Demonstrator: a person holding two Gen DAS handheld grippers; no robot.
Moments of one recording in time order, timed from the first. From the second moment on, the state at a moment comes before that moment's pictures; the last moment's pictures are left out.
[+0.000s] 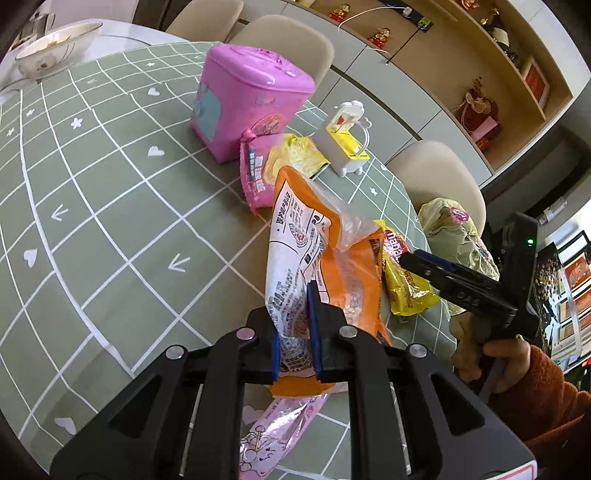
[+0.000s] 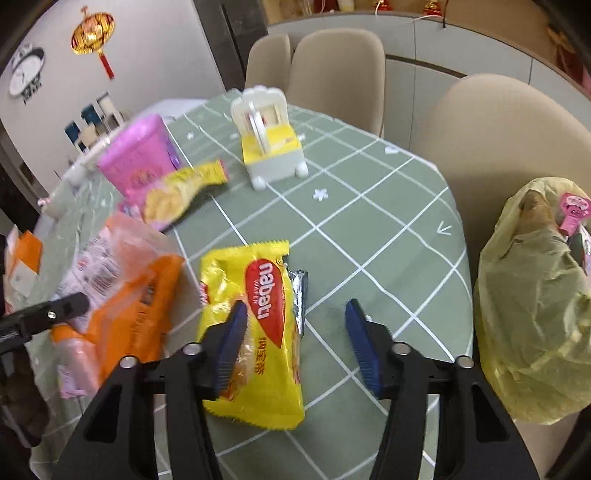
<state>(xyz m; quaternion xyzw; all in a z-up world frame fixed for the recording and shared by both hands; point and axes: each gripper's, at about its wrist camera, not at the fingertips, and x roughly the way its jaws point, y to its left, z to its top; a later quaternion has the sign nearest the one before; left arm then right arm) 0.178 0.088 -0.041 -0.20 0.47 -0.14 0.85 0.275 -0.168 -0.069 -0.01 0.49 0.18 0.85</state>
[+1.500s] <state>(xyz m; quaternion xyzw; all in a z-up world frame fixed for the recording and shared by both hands) 0.130 -0.024 0.056 -0.10 0.42 -0.22 0.87 0.126 -0.286 0.029 0.07 0.38 0.10 0.92</state>
